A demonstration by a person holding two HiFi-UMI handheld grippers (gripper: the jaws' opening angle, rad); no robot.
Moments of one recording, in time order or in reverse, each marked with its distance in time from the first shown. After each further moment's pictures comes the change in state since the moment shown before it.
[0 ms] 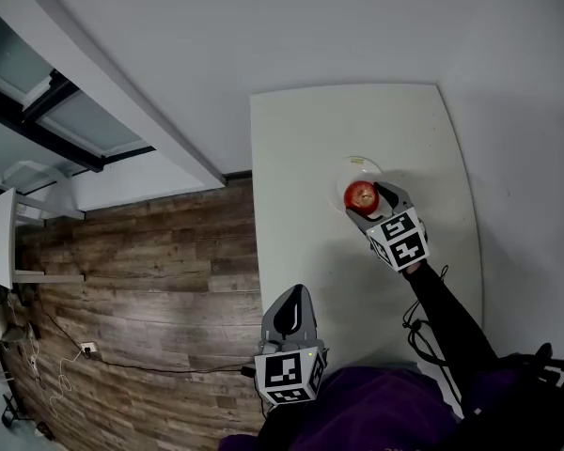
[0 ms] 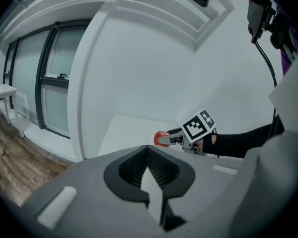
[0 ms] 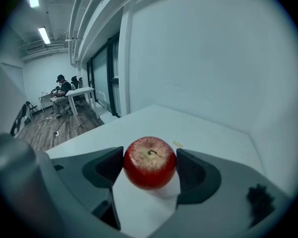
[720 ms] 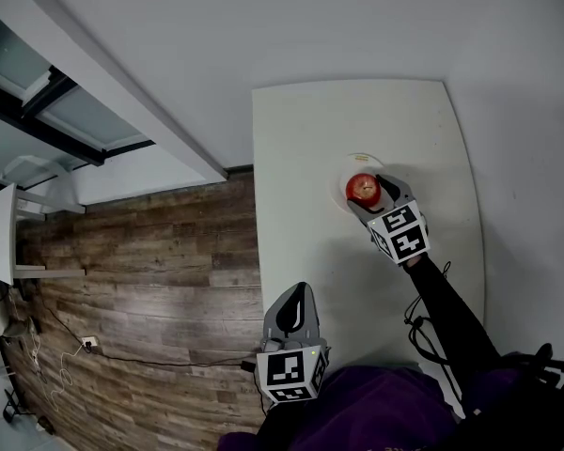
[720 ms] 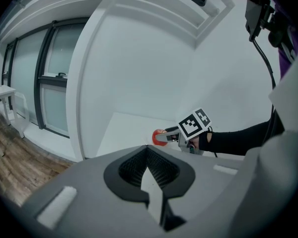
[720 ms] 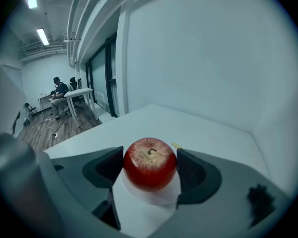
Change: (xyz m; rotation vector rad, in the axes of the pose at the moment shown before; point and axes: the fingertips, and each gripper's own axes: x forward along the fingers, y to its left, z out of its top) left arm 0.008 0.000 -0.003 0.009 0.021 -0.004; right arm 0.017 -0.010 0.001 0.014 -0.008 -0.002
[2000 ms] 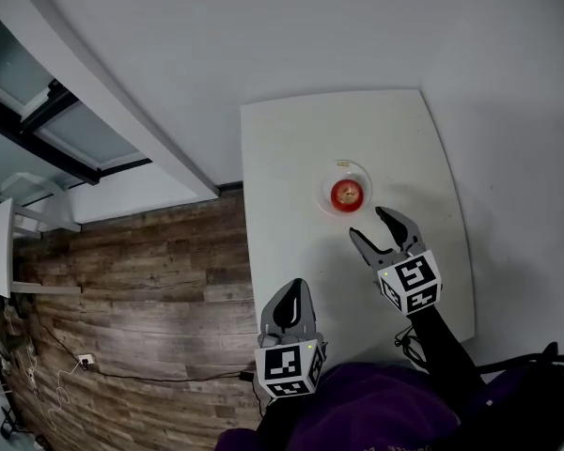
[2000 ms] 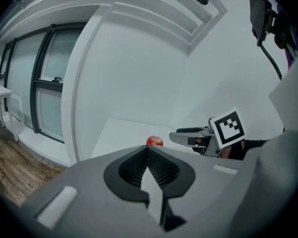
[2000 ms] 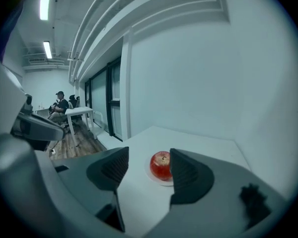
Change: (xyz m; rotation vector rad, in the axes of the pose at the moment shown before) left arm -0.008 -0.020 0.012 0.022 -0.065 -0.044; right arm -0.118 0.040 0.020 0.060 -0.239 -0.057
